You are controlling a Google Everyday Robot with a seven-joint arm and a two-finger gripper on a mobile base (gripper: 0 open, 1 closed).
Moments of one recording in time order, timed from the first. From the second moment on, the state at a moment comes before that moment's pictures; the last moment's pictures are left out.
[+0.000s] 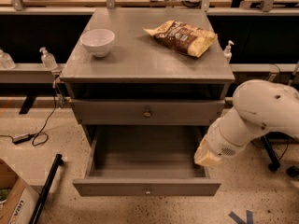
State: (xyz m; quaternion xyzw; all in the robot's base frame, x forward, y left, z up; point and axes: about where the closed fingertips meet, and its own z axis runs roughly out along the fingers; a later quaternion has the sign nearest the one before) arm 0.444 -0.168 0.699 -0.63 0.76 0.09 0.13
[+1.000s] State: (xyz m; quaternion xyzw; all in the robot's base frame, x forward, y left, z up) arm 0.444 -0.158 0.643 -0.63 0.76 0.12 0.12
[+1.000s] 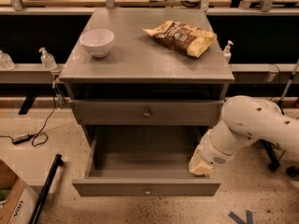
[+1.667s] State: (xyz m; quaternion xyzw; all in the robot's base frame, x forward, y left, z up) arm 0.436 -0.157 0.580 -0.63 0.76 0.15 0.09
